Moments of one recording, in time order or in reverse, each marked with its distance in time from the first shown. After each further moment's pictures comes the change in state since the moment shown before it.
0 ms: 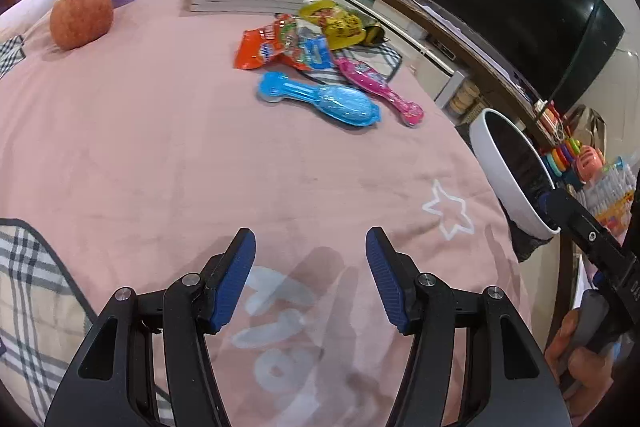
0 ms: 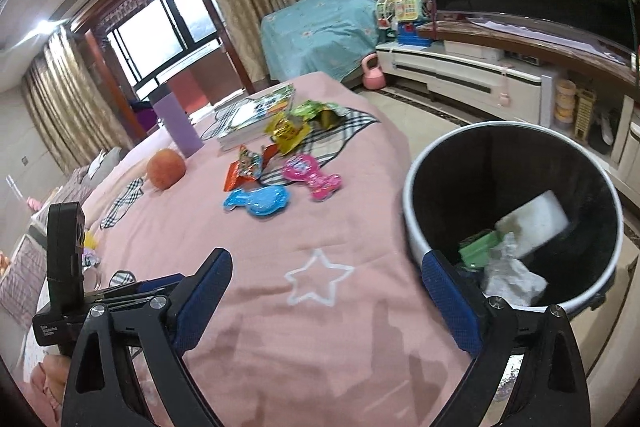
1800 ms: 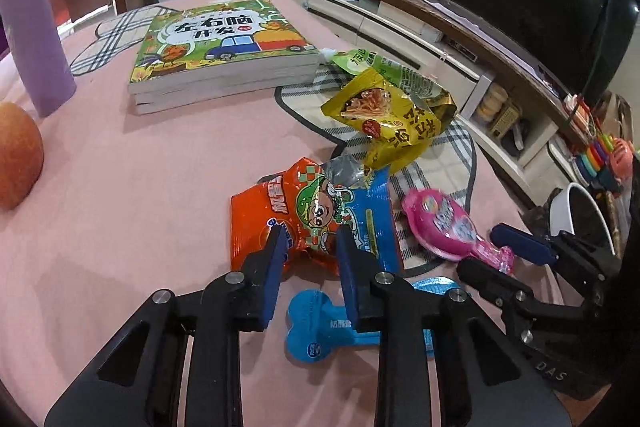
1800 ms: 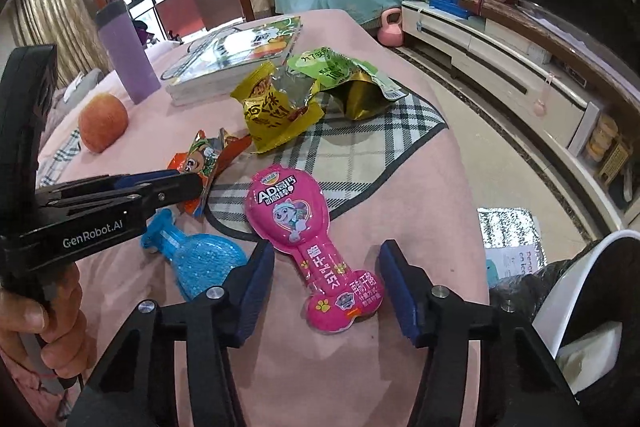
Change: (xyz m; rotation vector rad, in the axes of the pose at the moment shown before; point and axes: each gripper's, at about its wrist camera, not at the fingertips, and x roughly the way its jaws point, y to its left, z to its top) left arm 0.098 0.011 0.139 0.147 -0.021 0.071; right arm 0.161 0.020 0.059 -0.197 0.229 -0.090
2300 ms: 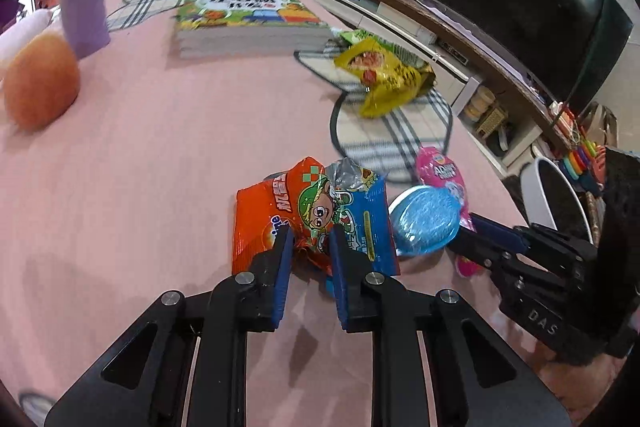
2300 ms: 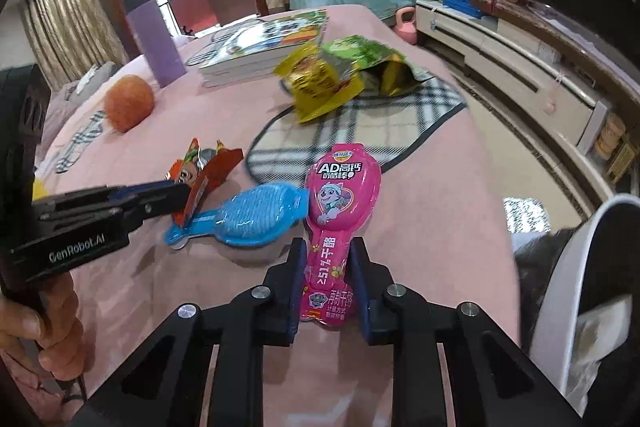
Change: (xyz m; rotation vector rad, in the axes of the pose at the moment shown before) left arm -0.050 0.018 -0.059 -0.076 0.015 -0.054; right arm -0.017 0.021 -0.025 -0.014 0.008 0.061
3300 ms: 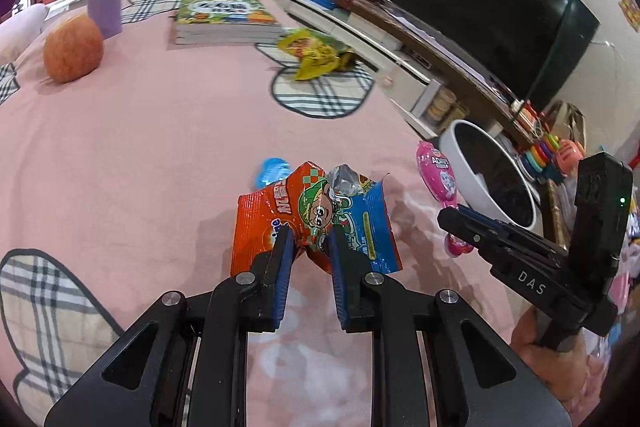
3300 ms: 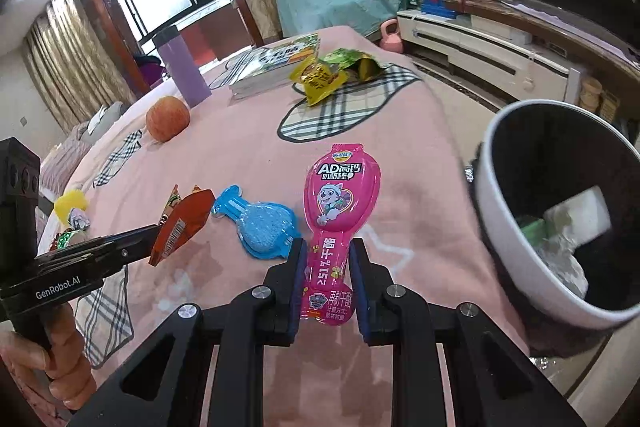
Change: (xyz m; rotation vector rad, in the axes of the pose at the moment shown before) left arm -0.076 -0.046 -0.068 0.001 -0.048 -0.087; right arm -0.082 -0.001 -0.067 0.132 -0.100 0.032
